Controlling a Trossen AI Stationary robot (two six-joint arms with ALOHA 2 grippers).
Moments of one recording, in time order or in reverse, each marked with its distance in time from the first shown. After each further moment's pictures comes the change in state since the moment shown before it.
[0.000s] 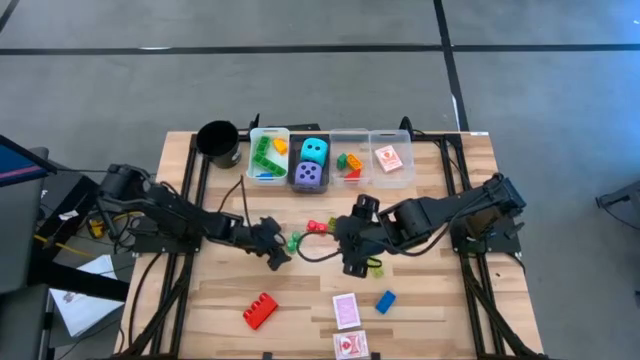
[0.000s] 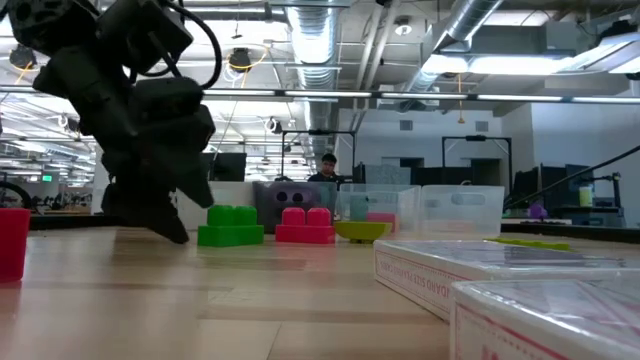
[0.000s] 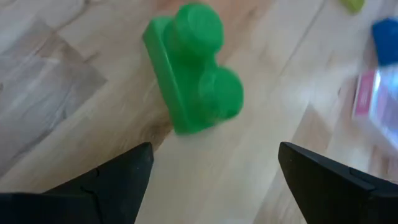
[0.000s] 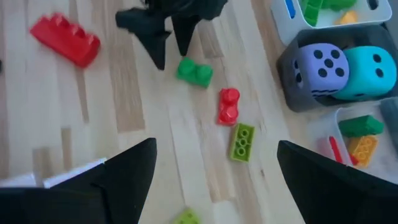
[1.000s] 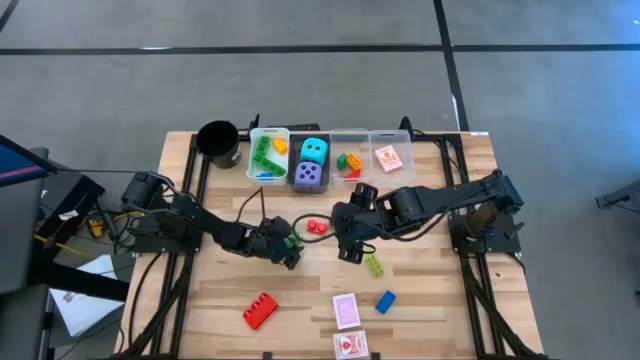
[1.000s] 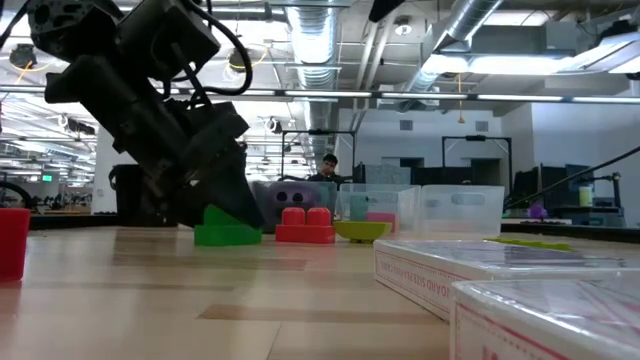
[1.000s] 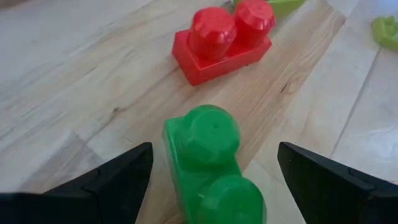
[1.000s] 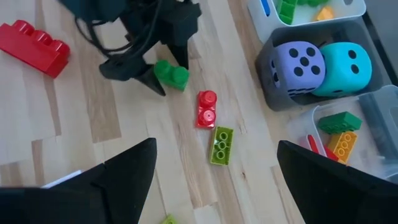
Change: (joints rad) left arm -0.062 0.209 0.137 0.037 -0.375 0.106; right arm -0.075 0.000 0.000 -0.003 0.003 -0.028
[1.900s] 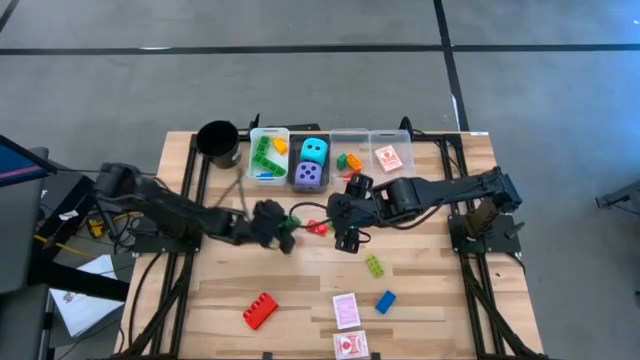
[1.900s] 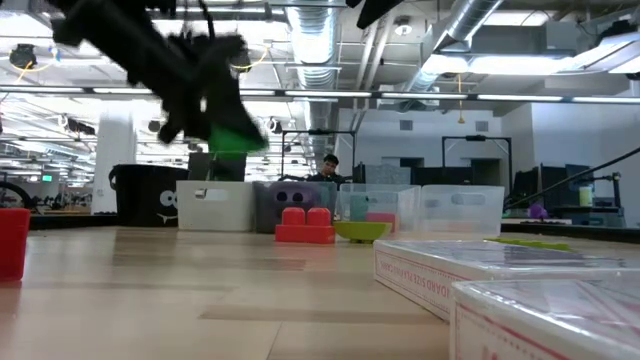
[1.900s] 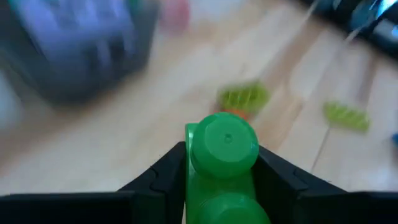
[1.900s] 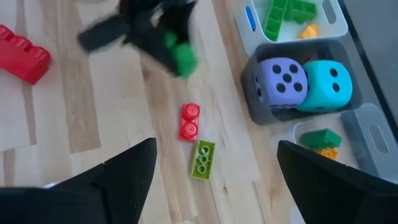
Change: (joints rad) left arm 0.060 -0.300 0.016 -0.134 -0.104 0.142; right arm -0.061 0.000 0.000 0.043 0.002 -0.111
